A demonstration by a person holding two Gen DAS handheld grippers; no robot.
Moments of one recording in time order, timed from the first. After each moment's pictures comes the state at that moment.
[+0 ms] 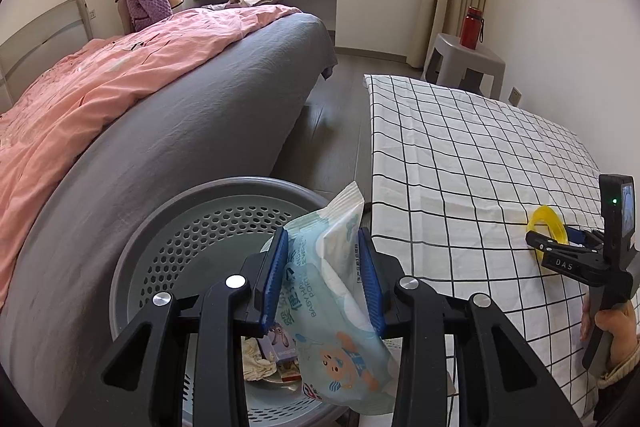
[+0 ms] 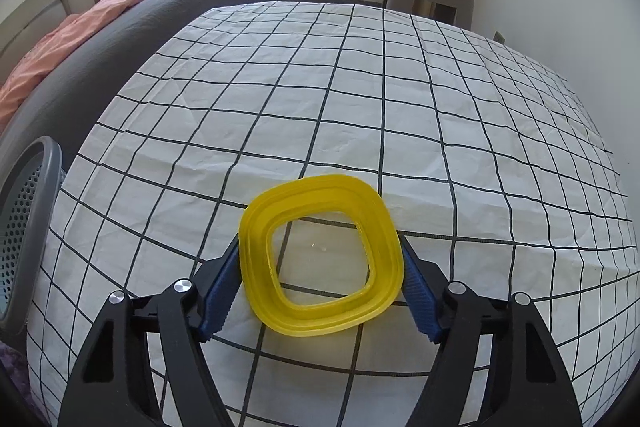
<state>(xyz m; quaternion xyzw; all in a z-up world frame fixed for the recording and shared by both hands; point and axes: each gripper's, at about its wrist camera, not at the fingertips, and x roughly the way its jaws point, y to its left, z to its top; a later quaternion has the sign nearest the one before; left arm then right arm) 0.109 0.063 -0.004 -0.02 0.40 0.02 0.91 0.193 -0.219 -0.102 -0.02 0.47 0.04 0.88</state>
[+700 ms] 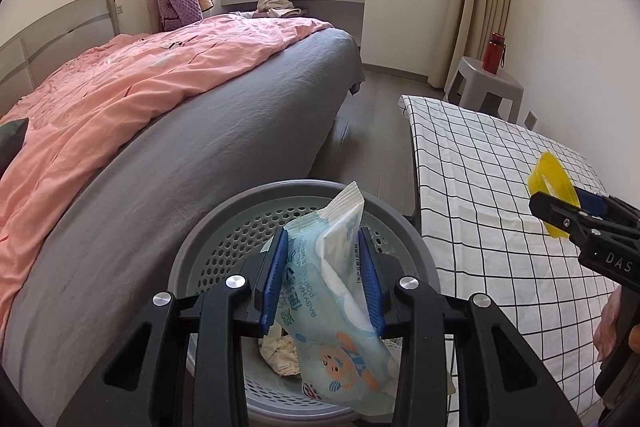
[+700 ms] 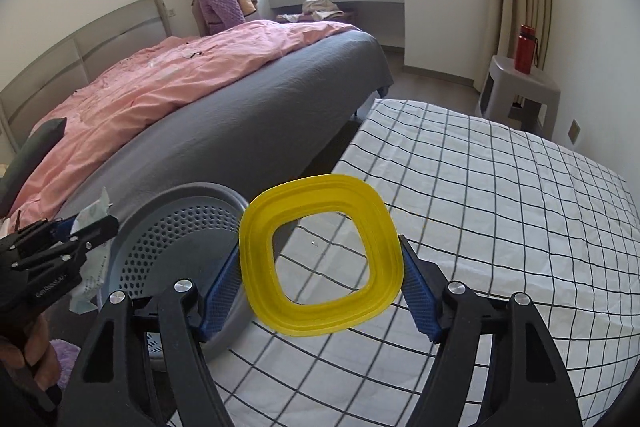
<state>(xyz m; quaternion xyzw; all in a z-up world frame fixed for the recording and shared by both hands) 0.071 0.119 0.015 -0.03 0.38 0.05 0.92 0.143 -0.072 0.011 -0.02 0.37 0.20 0.91</state>
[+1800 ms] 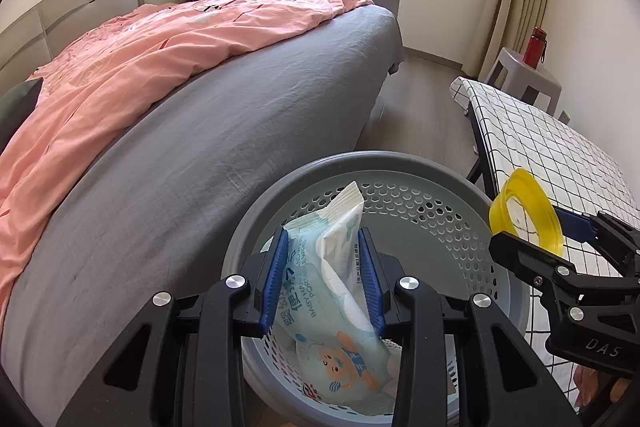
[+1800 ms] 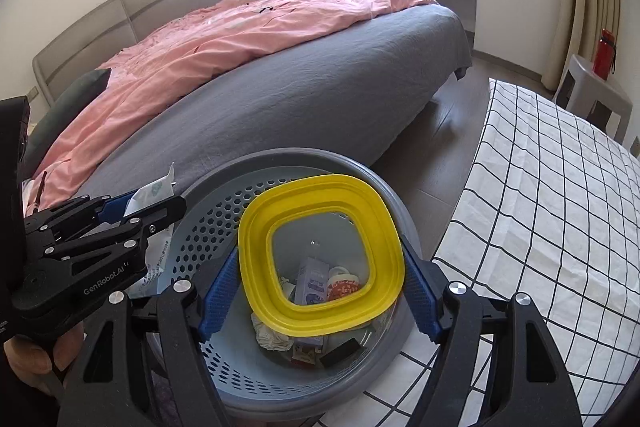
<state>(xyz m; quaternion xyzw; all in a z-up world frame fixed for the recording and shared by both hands) 0.088 0.189 -0.027 -0.05 0.41 0.10 0.90 0.142 0.048 -0.035 -0.04 0.41 0.29 0.87</state>
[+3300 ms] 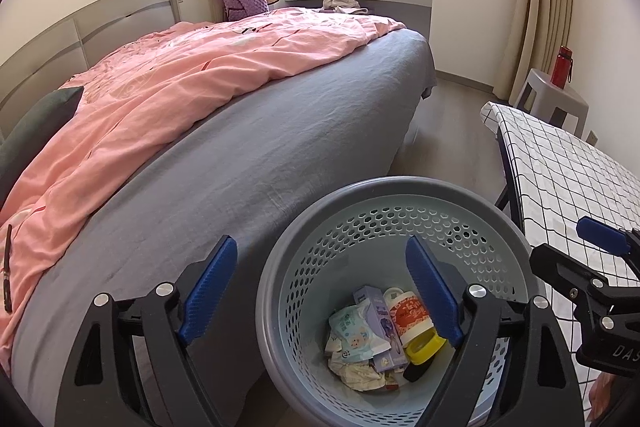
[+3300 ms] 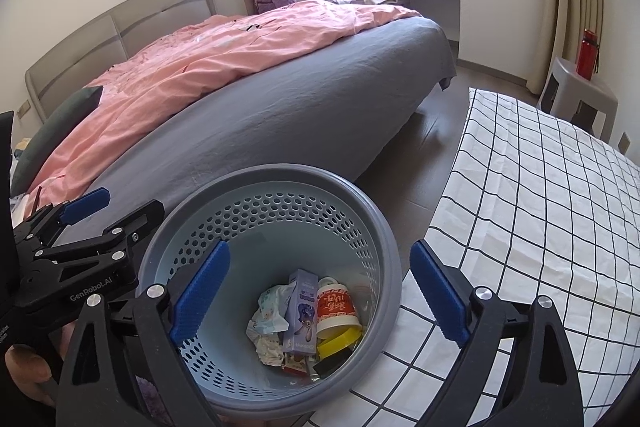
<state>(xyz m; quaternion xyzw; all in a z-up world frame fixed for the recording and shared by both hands) 0.075 0.191 -0.013 -0.04 0.37 0.17 0.91 0.137 0.032 -0.027 -0.03 0.38 0.27 0.88</state>
